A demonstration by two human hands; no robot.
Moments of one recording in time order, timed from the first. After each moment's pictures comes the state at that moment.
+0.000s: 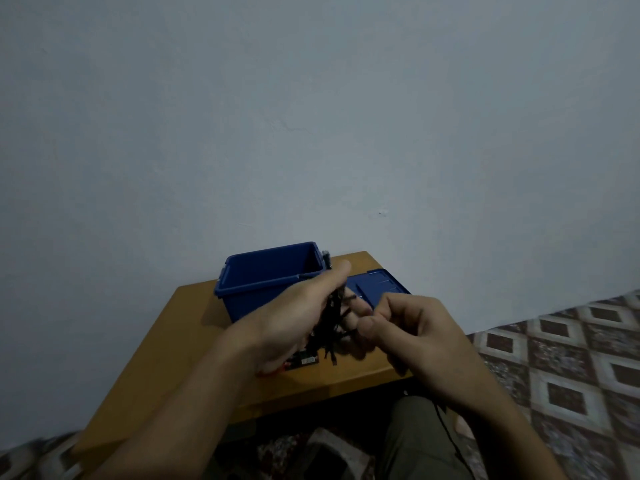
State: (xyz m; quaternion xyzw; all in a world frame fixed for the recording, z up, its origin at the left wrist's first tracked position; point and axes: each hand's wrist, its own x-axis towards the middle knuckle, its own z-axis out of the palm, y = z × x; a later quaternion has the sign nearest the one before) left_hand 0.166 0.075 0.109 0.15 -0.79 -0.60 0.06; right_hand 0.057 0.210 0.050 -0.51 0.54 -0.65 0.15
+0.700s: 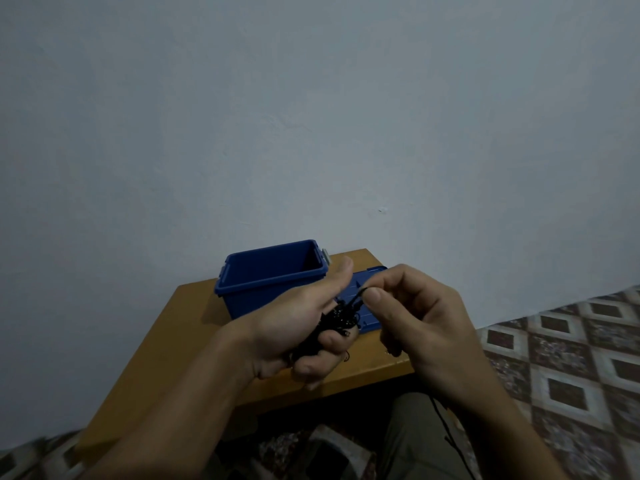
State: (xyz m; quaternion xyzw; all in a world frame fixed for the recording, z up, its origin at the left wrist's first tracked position) left_hand 0.168 0.066 0.106 0.07 -0.80 -0.59 -0.10; right_hand 0.066 0.210 0.055 -0.49 0.48 -0.72 0.07
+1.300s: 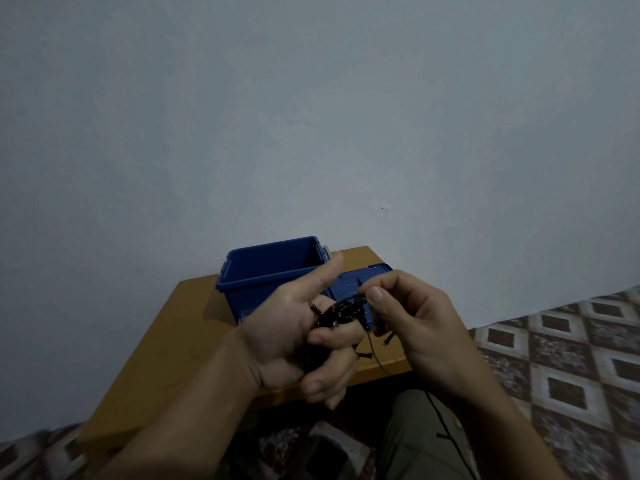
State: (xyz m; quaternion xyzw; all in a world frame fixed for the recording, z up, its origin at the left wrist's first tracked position) left_hand 0.163 0.055 0.086 -0.09 -0.60 -0.78 -0.19; right_hand 0.051 0.198 0.039 -0.47 0.53 -0.69 0.11
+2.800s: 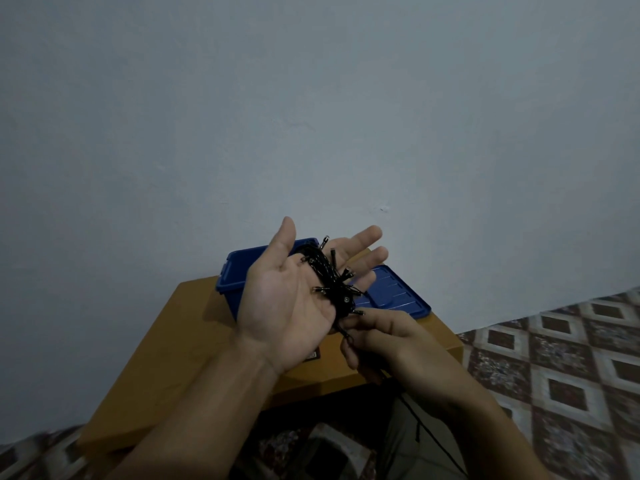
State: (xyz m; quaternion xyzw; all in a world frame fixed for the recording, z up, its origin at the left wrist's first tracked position) left_hand 0.158 0.076 0.104 -0.04 -0.49 -0.85 0.17; right_hand 0.055 0.190 0.031 -0.49 0.53 -0.61 0.32
